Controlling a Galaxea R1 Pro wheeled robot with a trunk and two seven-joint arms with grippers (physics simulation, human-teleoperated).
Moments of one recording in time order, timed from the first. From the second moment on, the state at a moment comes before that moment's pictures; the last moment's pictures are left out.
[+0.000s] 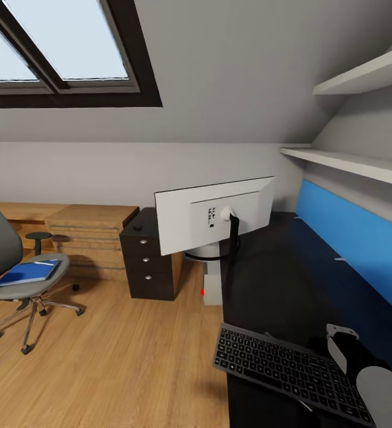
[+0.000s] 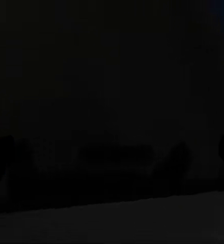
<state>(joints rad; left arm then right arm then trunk) -0.01 -0.08 0.06 -0.63 0.03 -0.33 0.16 -0.73 -0.25 -0.28 -0.31 0.04 0.42 -0.07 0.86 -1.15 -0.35</state>
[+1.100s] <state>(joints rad) -0.01 -0.08 0.06 -0.63 0.03 -0.32 0.16 -0.73 -0.25 -0.28 -0.32 0.04 0.42 -0.07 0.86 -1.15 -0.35</state>
